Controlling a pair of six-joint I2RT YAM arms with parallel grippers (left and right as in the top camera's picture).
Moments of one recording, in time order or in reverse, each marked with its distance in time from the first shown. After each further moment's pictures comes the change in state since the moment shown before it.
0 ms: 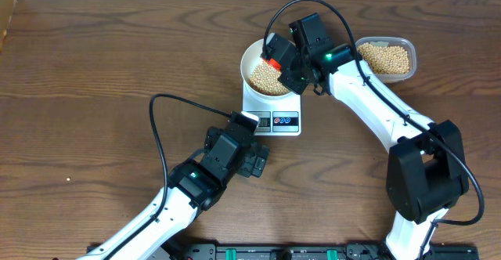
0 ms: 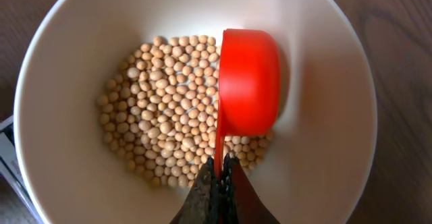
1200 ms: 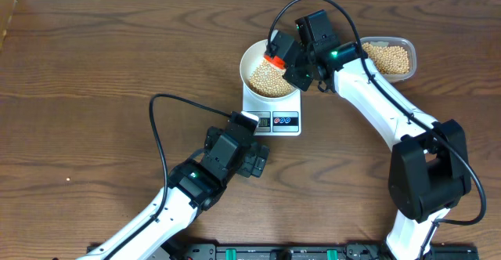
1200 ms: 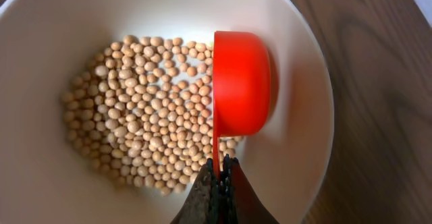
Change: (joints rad) left arm 0.000 0.000 0.000 0.000 0.000 0.000; right arm -0.028 -0.002 0.000 0.026 0.007 -0.063
